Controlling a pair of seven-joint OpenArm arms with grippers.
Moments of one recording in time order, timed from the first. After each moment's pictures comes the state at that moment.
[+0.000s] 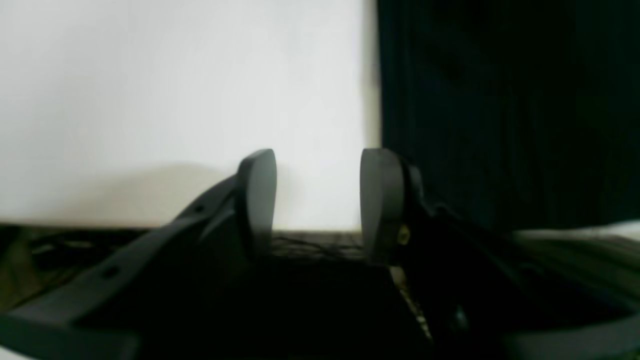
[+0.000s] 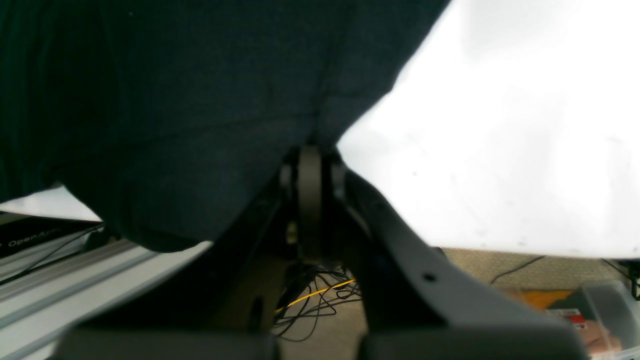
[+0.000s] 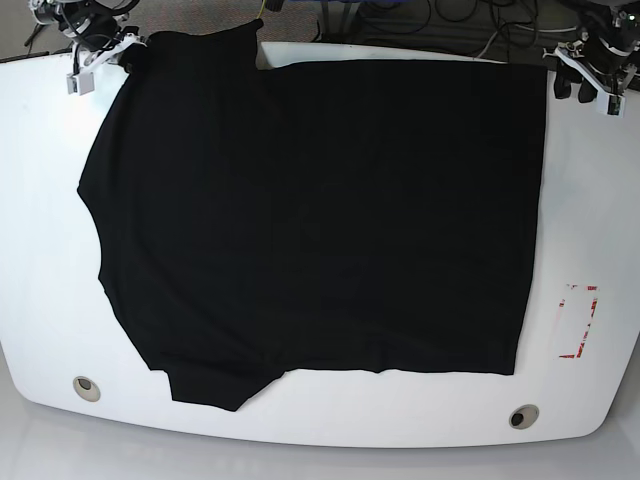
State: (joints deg) left arm 35.6 -13.8 -44.4 98.9 -25.1 -41.8 39.9; right arm -33.1 9.5 46.3 90.6 50.1 39.3 -64.4
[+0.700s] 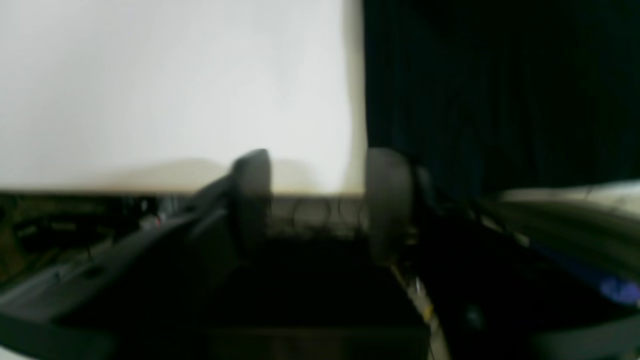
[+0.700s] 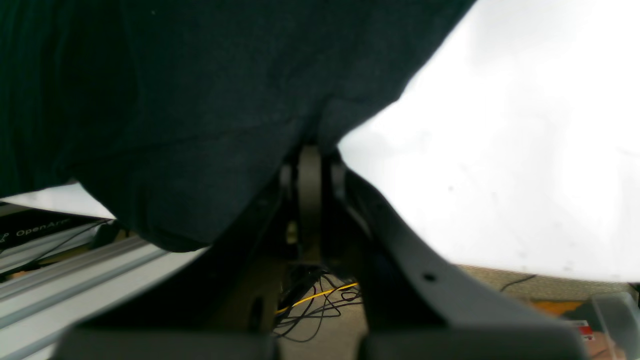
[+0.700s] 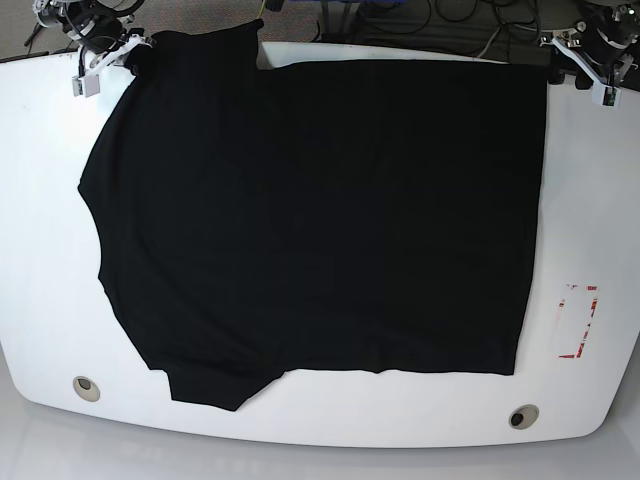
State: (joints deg) left arm 37.3 -14.1 -43.1 98.9 -26.2 -41.8 44.0; right arm -33.1 9.4 45.3 90.6 50.9 39.5 -64.3
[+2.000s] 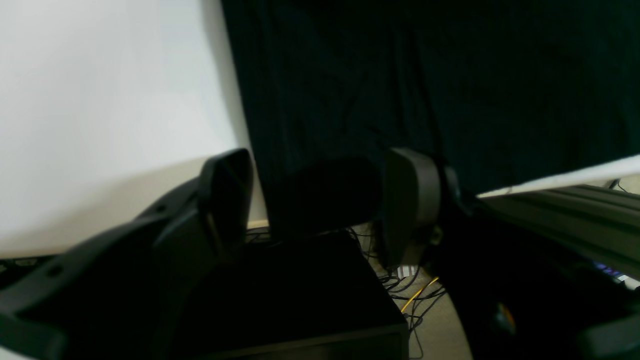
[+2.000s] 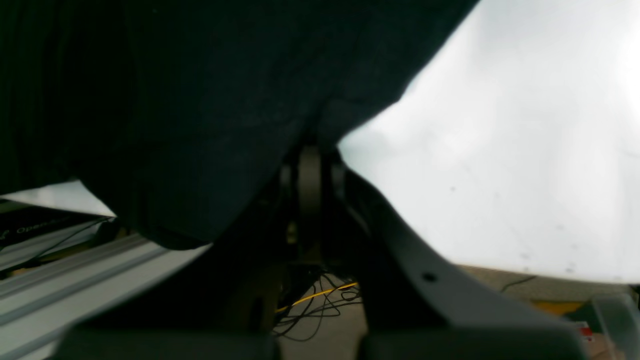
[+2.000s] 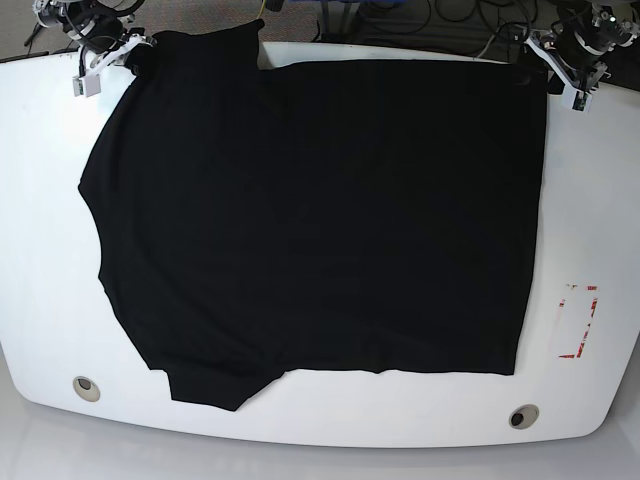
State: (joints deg) left arm 37.0 -14.3 -35.1 98.9 -26.7 -41.8 43.3; right arm -33.1 9.5 45.3 90.6 50.9 39.5 -64.4
